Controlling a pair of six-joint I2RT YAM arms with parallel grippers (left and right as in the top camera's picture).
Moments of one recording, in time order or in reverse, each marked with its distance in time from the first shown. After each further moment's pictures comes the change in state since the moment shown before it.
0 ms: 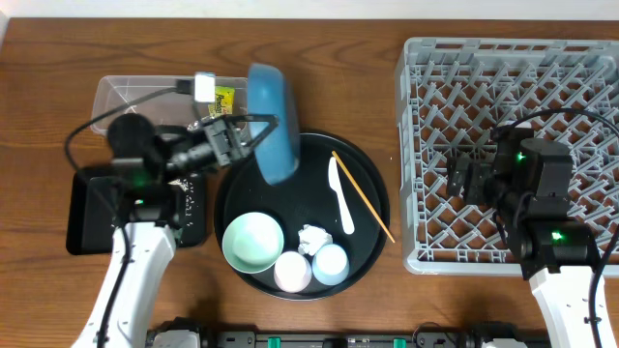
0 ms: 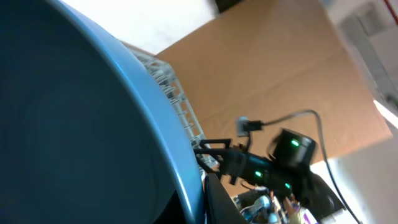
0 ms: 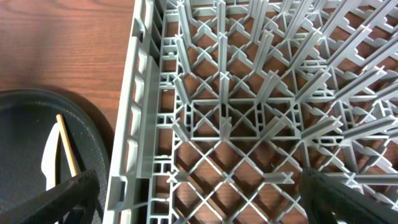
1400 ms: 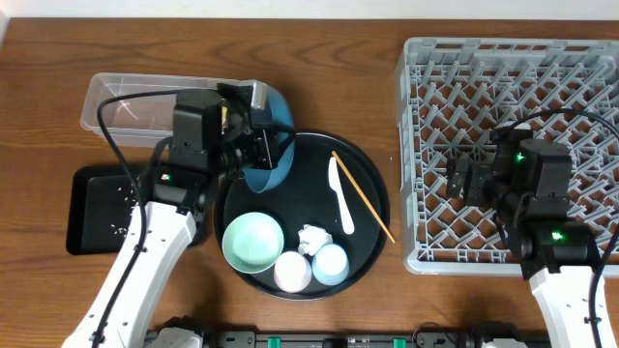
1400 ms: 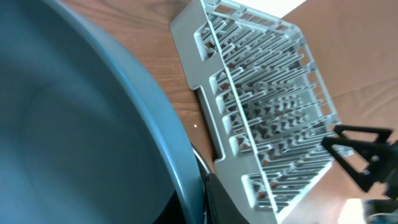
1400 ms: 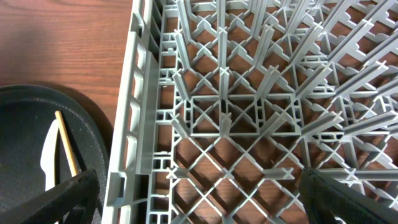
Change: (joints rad) left arm -0.232 0.041 0.250 -0.790 -0.554 0.609; right arm 0.000 0.000 0.000 -0.010 0.000 0.000
